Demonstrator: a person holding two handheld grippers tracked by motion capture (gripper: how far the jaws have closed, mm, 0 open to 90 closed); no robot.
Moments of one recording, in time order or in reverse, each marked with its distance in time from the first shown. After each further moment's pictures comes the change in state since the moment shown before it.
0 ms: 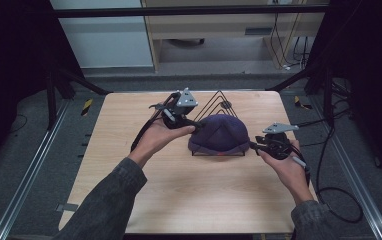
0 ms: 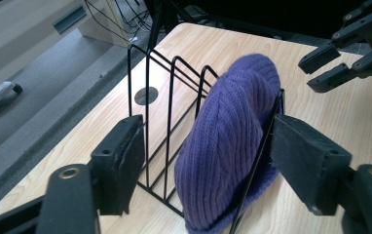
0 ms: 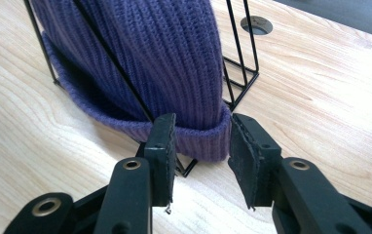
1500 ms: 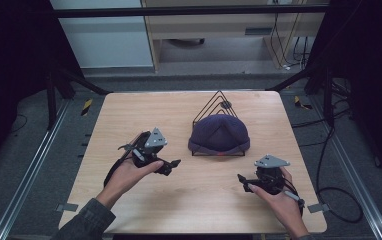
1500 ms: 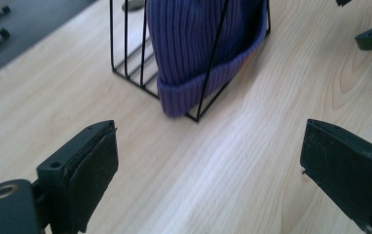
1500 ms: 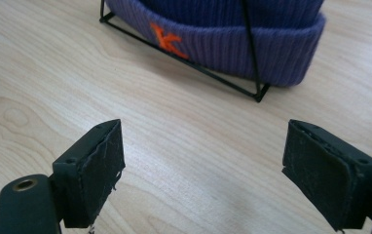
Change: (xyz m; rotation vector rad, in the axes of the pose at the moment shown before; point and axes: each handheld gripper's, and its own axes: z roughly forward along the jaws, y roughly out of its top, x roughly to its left) left arm -0.032 -0.114 -0.046 0.108 -0.005 -0.097; right arm 0.064 -0.066 -0.008 0.016 -0.008 0.008
